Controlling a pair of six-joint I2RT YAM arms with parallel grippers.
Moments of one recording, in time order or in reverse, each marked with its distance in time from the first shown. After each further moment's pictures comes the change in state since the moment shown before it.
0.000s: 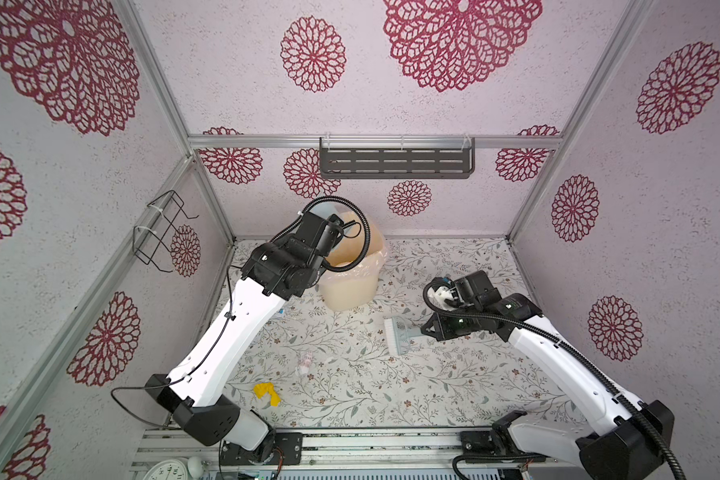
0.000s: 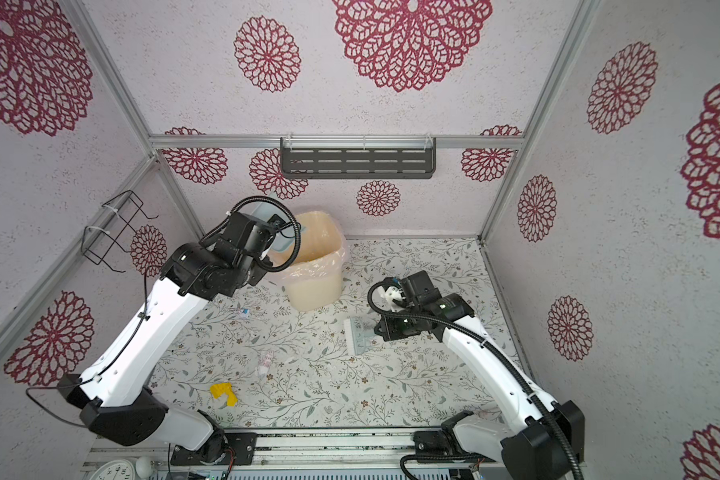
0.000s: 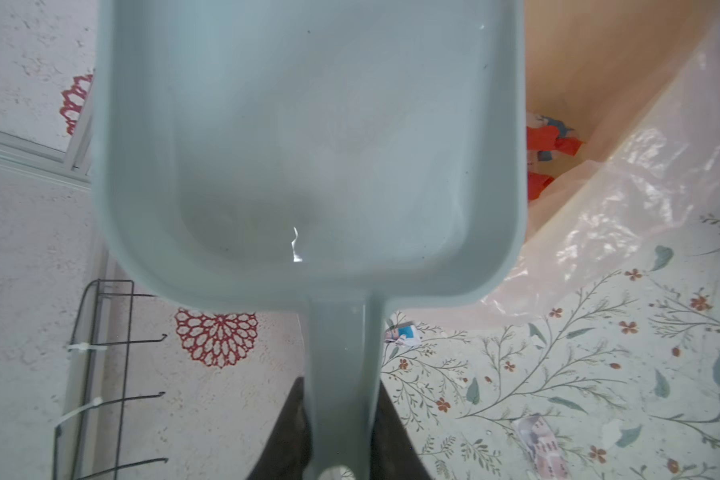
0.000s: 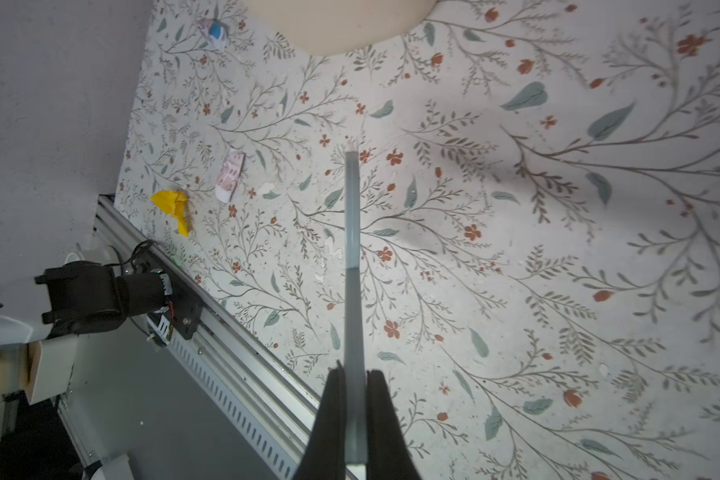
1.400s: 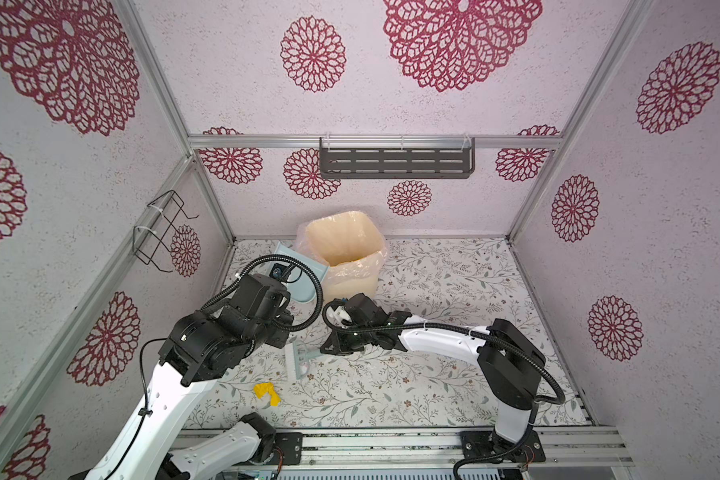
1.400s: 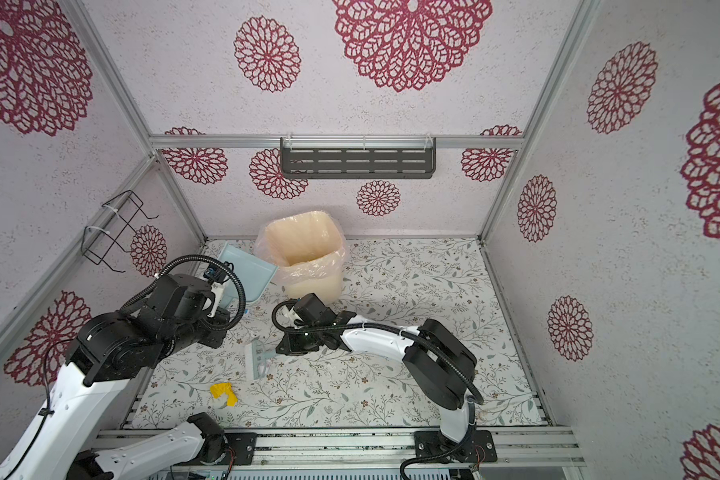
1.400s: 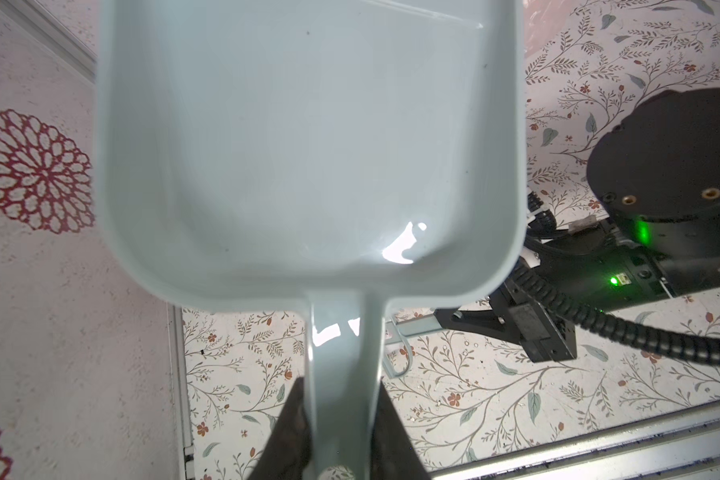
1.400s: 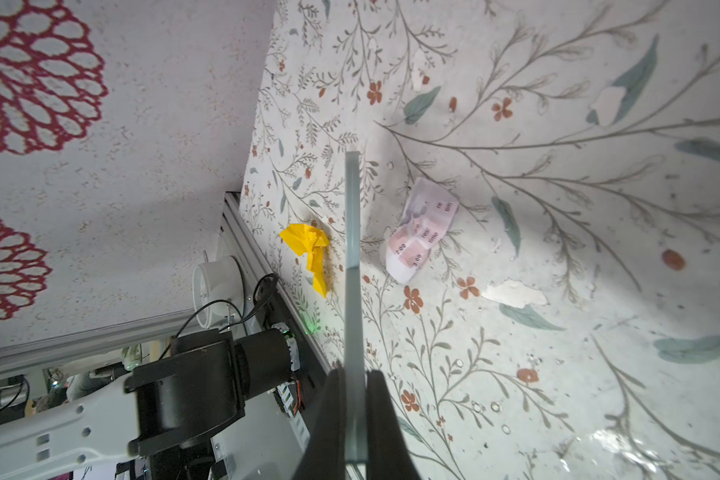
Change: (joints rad) left arm 0.003 -0.448 -0.327 -0.180 0.278 -0.384; right arm 0.465 0.661 0.200 0.696 -0.024 0.521
